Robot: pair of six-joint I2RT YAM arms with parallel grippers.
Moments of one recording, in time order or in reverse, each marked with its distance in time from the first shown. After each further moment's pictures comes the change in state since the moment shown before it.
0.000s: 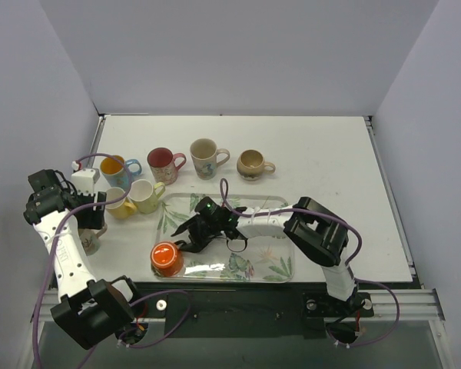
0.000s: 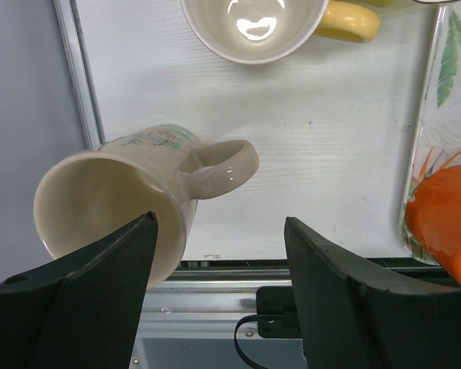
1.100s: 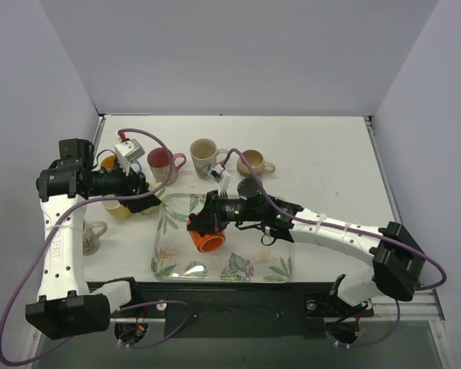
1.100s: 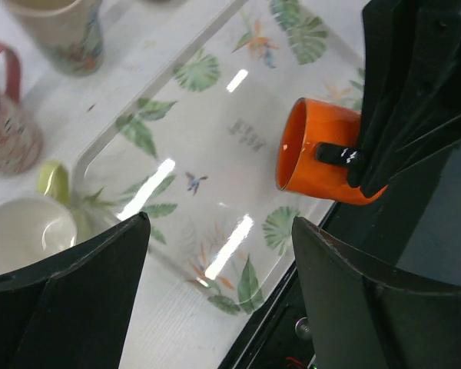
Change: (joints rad) left arm -0.374 0.079 0.302 -0.208 0.676 0.066; right arm -0.071 -0.507 -0.178 0.197 -0.164 -1.128
